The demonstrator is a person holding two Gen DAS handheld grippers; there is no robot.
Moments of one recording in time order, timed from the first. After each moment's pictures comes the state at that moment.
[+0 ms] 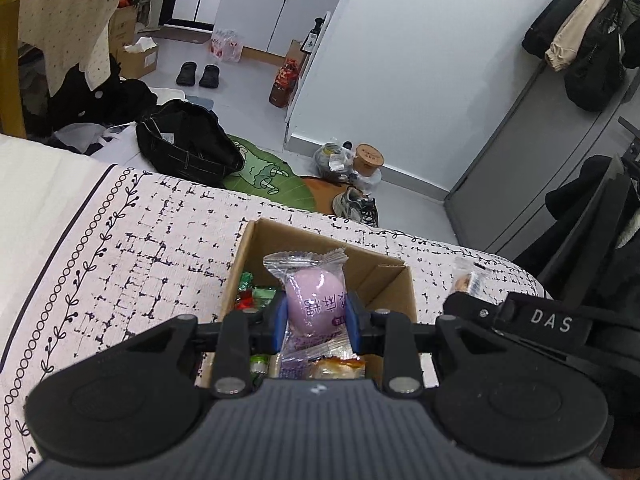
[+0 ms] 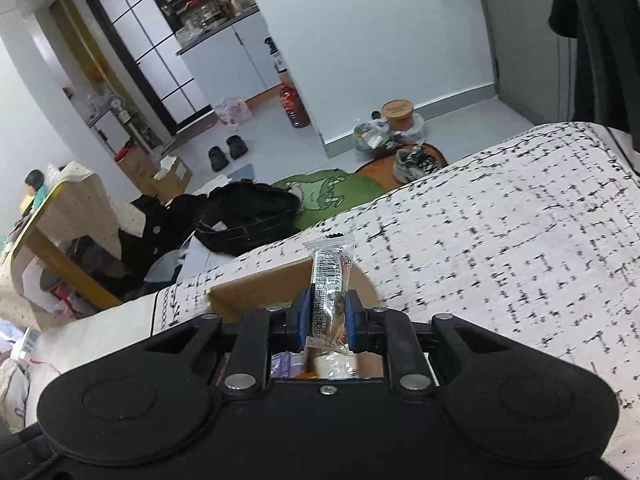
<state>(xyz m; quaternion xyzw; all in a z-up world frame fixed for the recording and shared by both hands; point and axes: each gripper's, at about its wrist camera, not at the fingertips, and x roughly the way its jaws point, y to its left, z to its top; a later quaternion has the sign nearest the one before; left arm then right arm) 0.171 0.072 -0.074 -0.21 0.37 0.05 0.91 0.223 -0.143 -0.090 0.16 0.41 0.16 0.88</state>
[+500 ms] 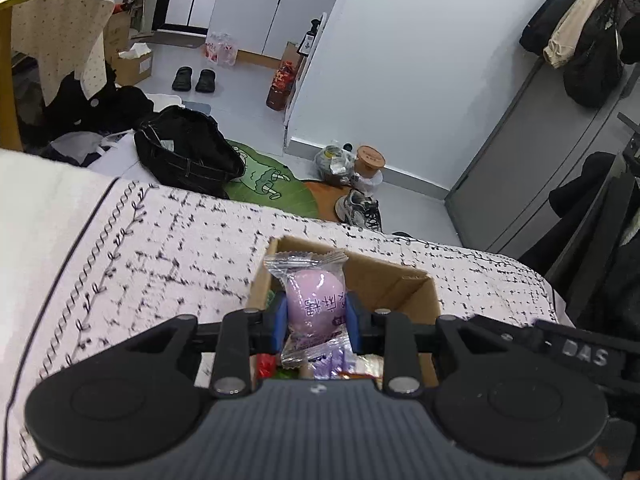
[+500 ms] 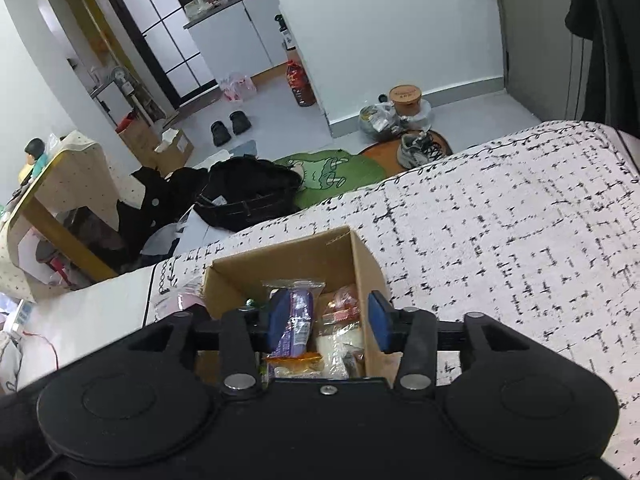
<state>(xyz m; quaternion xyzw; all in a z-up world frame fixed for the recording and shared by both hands) 0.183 0.098 -0.077 -0.19 0.36 0.04 0.91 0.218 -0.137 -0.085 0.13 0.43 0.15 0.88</state>
